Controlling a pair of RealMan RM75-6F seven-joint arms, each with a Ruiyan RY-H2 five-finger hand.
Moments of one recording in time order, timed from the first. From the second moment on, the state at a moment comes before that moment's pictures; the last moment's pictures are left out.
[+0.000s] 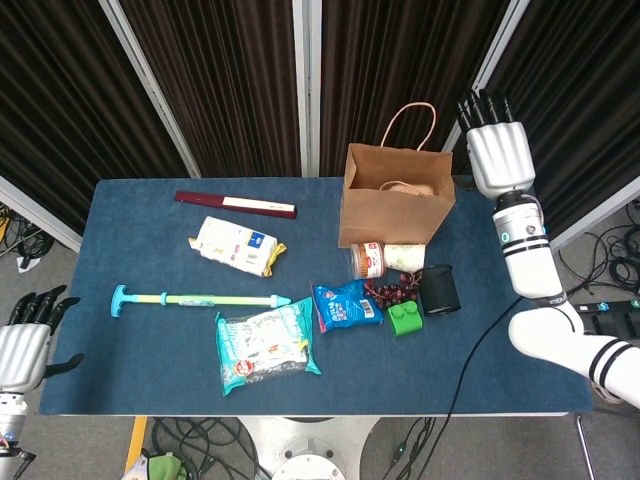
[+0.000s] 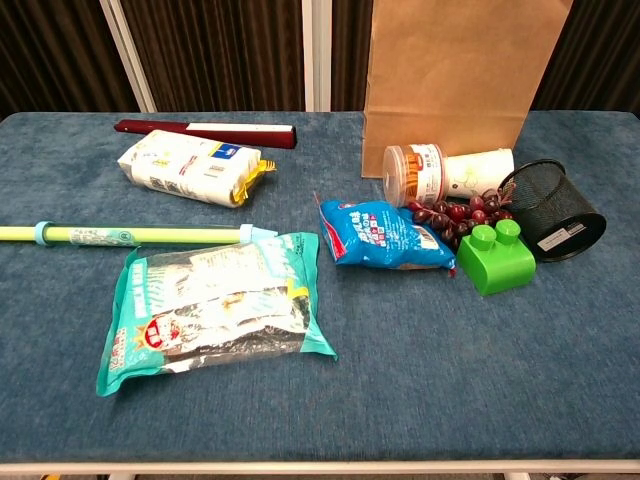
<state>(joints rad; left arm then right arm) -0.09 -1.14 -0.03 -1.56 1.48 1.45 0.05 0.90 -1.14 0.41 -1.44 -0.87 0.95 -0.49</state>
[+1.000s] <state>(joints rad) -0.09 -1.12 -0.03 -1.61 1.50 1.47 0.08 0.41 -0.87 0.07 -1.66 -1.47 1.20 0.11</state>
